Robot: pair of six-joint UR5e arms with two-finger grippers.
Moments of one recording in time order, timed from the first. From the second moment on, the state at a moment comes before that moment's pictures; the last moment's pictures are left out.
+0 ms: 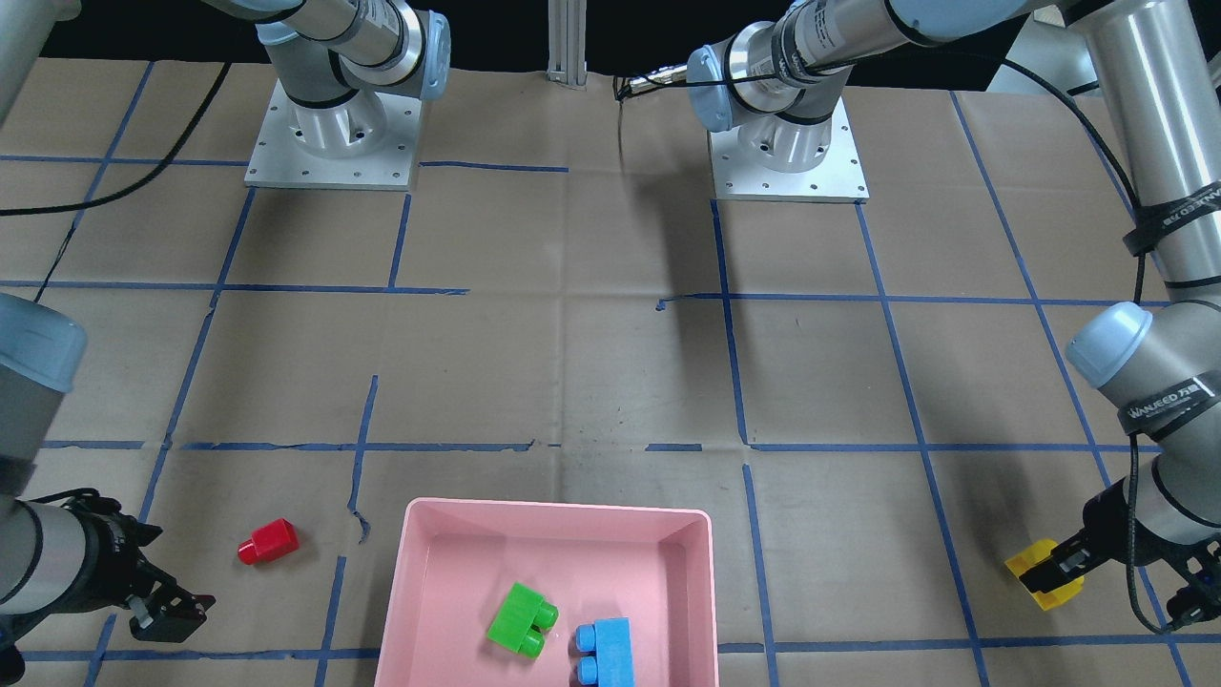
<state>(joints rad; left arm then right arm) -1.13 -2.20 -1.42 -0.96 1.46 -0.03 1.39 -0.87 1.18 -1.76 -1.54 0.66</state>
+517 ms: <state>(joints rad) -1.37 -2.08 -1.40 -1.00 1.42 -0.41 1.39 -0.87 1.35 -2.00 -1.54 0.72</state>
